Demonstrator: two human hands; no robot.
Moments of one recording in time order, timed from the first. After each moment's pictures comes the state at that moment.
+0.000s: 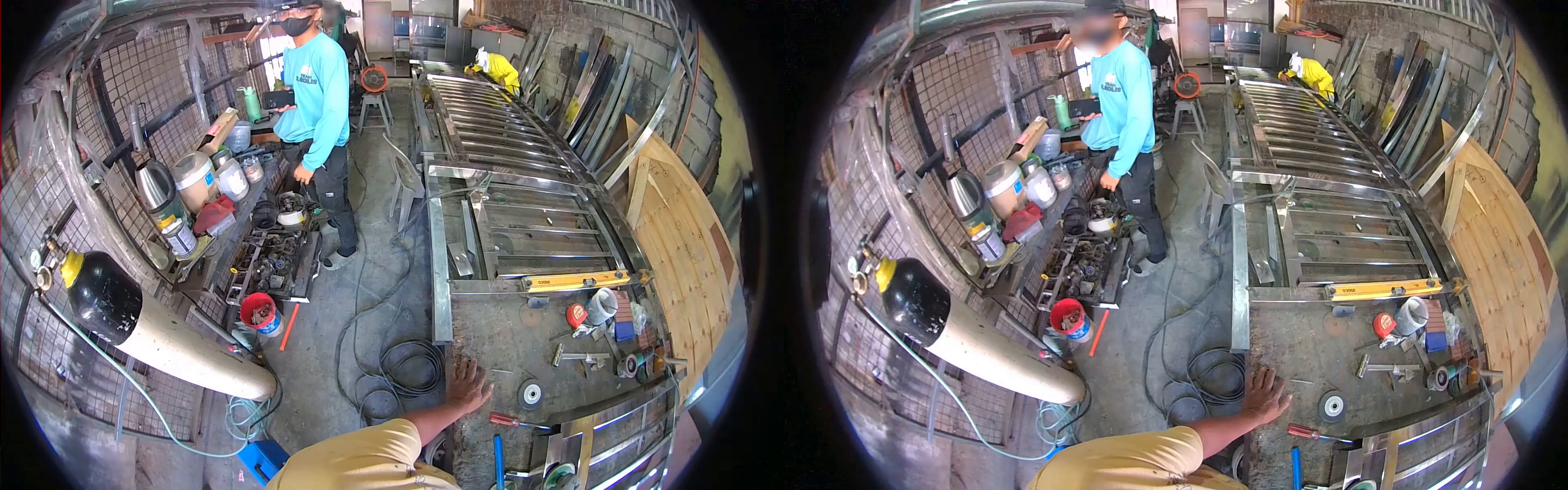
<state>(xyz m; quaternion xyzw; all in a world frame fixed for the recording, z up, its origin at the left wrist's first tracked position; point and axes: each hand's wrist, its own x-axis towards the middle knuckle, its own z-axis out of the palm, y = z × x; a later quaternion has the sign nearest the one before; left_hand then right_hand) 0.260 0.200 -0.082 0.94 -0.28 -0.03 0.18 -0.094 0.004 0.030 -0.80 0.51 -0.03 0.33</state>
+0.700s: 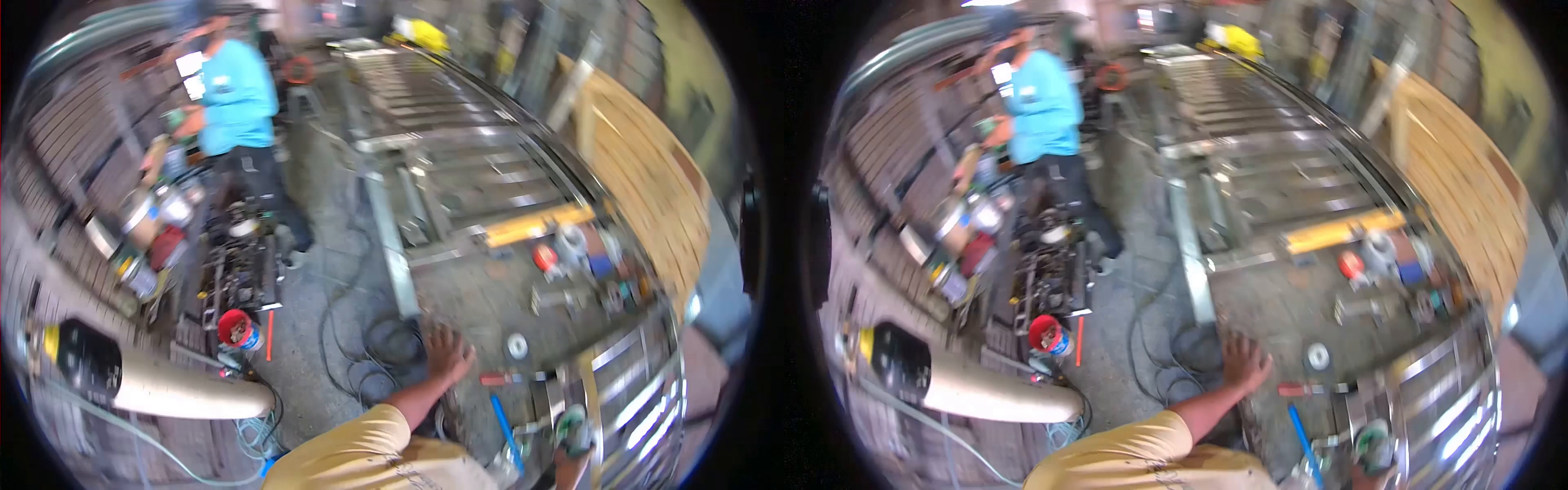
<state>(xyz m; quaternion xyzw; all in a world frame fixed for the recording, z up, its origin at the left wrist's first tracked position) 0.260 0.200 -0.080 0.95 -0.27 0.01 0.18 -0.157 0.039 0.021 -0.74 0.54 -0.22 0.35</state>
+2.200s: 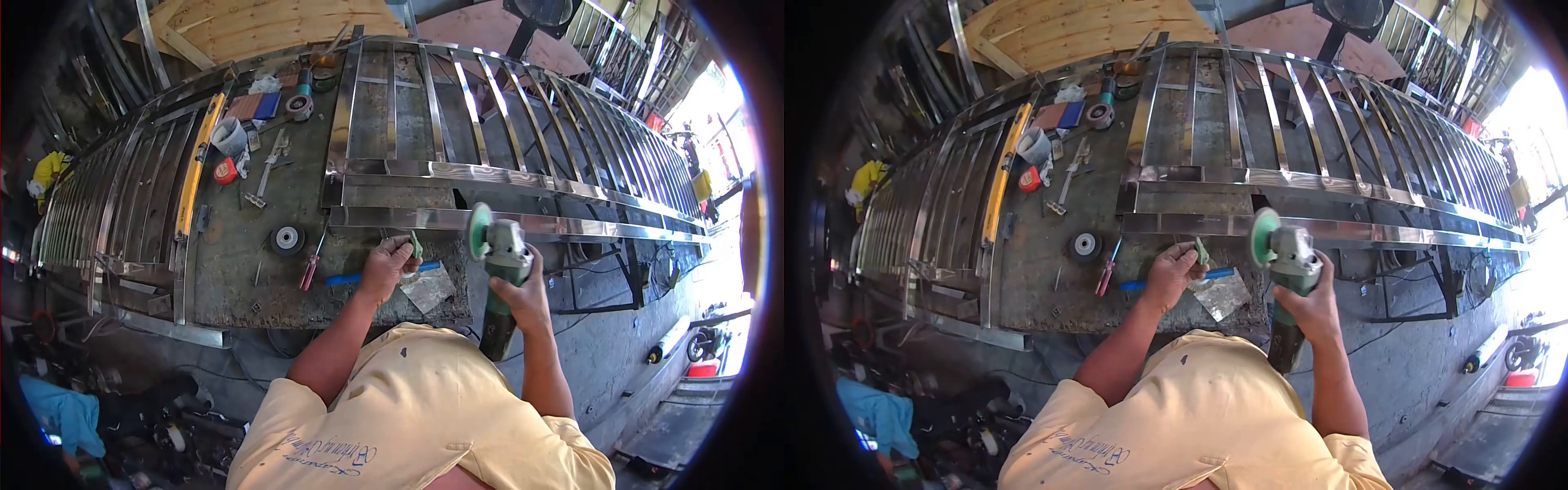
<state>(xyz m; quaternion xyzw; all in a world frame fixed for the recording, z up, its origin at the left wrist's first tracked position) 0.045 0.127 -0.008 0.34 -0.31 -0.78 0.43 -0.215 0.238 0.115 -0.40 0.66 -0.49 0.41</state>
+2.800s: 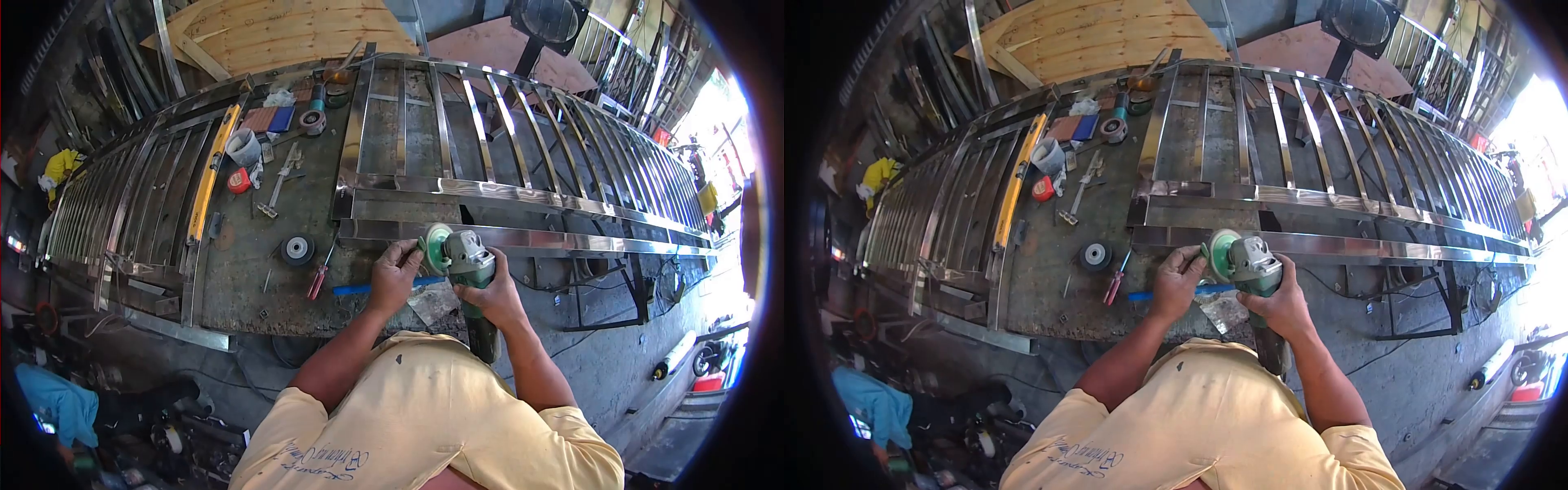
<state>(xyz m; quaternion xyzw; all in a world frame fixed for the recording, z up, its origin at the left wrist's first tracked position) 0.028 0.135 0.030 0.43 -0.53 -0.51 0.53 -0.182 0.204 0.110 -0.49 0.69 -0.35 0.40</state>
